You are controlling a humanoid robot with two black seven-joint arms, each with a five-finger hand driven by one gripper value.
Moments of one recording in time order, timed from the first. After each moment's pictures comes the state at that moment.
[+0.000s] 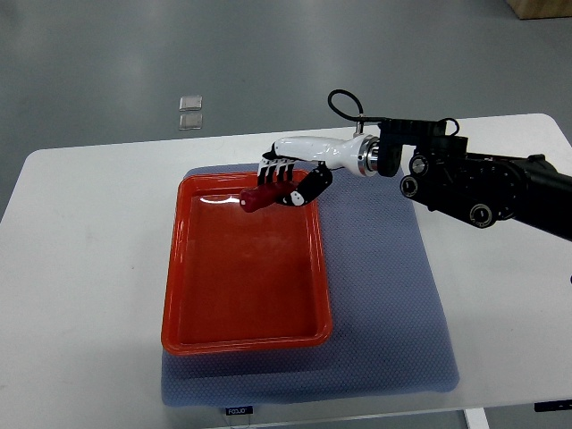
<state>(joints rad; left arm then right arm) 0.00 0.00 0.07 -0.17 0.12 0.02 -0.01 1.14 -0.20 0.15 0.90 -1.25 0.17 0.28</state>
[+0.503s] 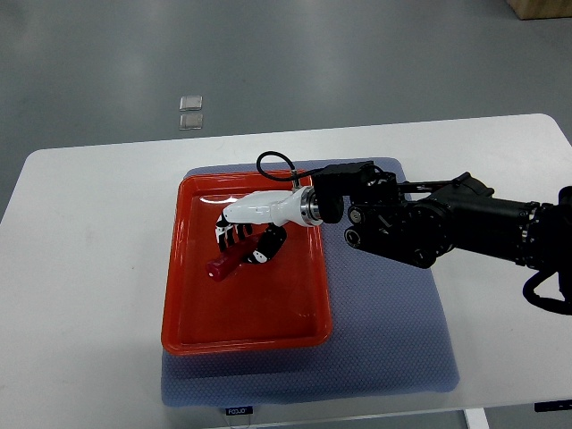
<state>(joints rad) 0.00 0.00 0.07 -0.17 0.12 0.02 -0.01 1.17 0.00 -0.06 0.81 -1.33 0.12 0.28</state>
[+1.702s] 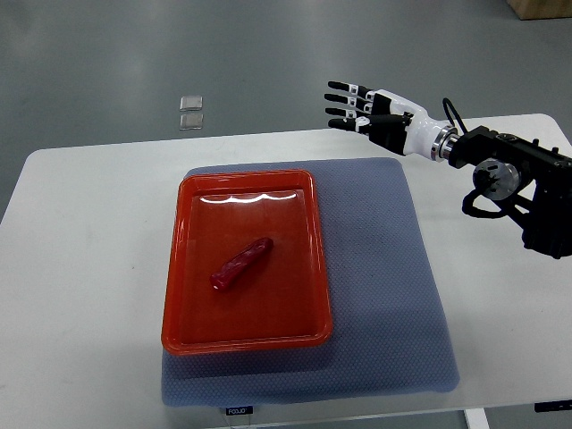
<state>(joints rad) 0.00 0.00 0.07 -0.17 0.12 0.02 -0.01 0.97 -0.27 0.37 0.60 -0.06 0.47 0.19</state>
